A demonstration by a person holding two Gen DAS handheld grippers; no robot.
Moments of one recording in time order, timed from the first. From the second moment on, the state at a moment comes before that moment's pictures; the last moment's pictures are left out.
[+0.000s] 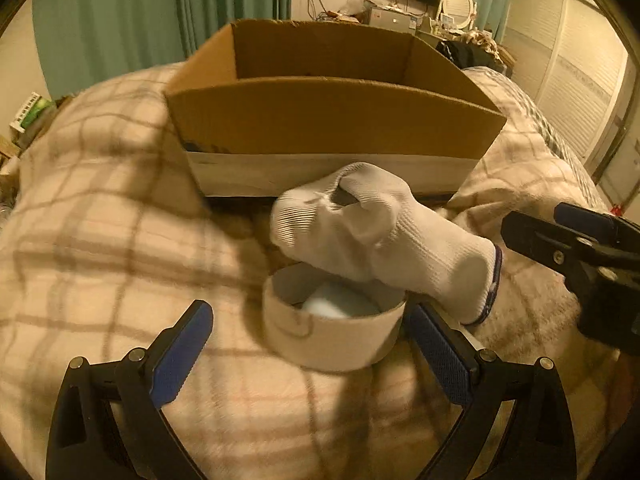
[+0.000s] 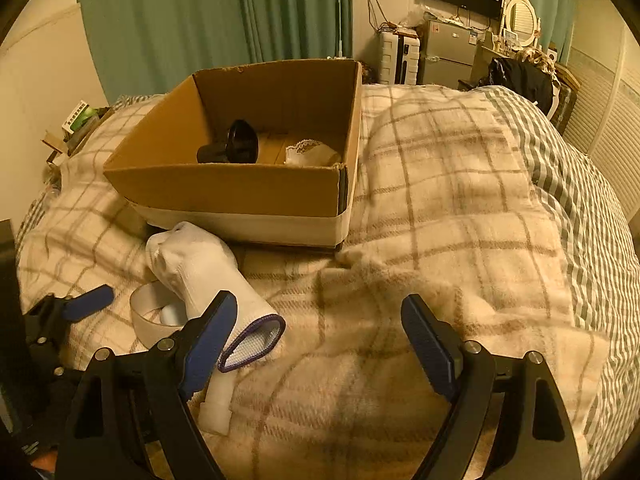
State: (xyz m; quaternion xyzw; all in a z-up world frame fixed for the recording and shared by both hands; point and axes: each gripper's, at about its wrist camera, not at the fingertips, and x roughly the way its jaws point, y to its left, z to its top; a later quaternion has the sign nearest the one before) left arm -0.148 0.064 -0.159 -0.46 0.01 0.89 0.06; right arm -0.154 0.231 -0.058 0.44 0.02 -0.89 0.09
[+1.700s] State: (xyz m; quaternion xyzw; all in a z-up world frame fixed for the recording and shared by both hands) left arm -0.105 -0.039 -0.086 -0.38 -0.06 0.92 -0.04; right arm -0.142 0.148 -0.075 0.43 0.12 -0.88 0.17
